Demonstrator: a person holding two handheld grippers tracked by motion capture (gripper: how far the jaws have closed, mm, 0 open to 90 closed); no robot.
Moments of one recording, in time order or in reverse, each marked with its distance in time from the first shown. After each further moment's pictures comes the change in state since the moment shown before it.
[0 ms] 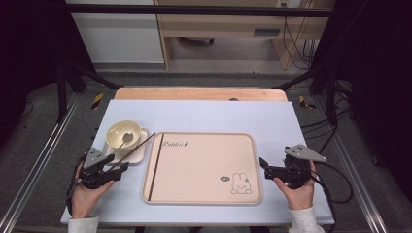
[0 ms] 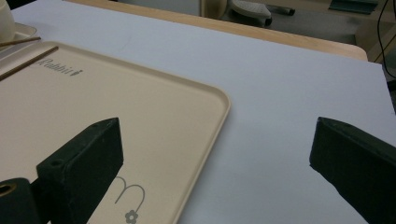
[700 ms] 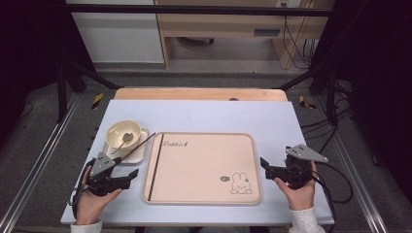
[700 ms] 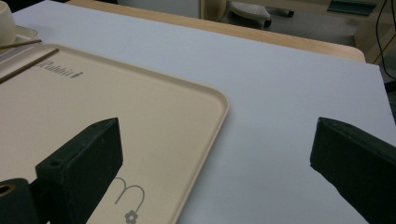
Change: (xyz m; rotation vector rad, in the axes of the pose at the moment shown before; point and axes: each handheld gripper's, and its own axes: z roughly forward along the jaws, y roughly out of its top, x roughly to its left) left arm -0.033 0.004 -0.012 -0.025 -0.064 0.046; right arm -0.001 0.000 -0.002 -0.009 0.000 0.004
